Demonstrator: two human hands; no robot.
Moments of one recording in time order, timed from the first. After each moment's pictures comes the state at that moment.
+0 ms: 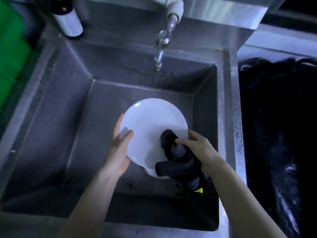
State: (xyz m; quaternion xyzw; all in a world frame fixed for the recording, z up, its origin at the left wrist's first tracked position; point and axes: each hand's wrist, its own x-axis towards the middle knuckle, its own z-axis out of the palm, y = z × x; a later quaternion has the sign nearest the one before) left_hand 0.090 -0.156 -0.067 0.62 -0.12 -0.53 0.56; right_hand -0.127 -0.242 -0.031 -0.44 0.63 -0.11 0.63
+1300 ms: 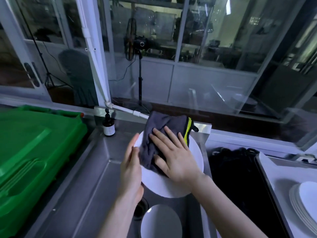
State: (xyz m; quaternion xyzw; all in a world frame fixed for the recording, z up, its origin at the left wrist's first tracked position) left_hand 0.062 -0.164 0.185 0.47 -0.22 -0.41 0.75; right_hand -0.064 -0.234 0.222 -0.93 0.34 -0.14 0.01
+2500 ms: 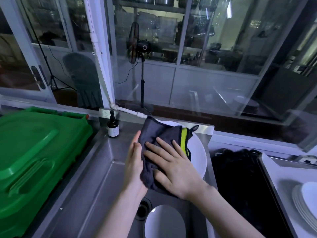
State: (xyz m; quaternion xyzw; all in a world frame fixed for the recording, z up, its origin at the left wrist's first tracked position) left_hand 0.067 -0.156 0.212 0.42 -0.22 -0.43 0.77; right_hand -0.056 -0.196 0.228 -0.95 0.27 -0.13 0.05
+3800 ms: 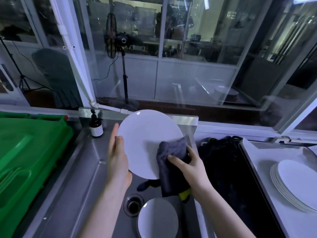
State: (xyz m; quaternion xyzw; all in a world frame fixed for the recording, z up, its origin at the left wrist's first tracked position) left_hand 0.077 -0.167 0.212 0.50 -0.20 -0.40 0.74; right_hand -0.105 -0.199 0.197 -0.55 0.53 -0.42 0.50
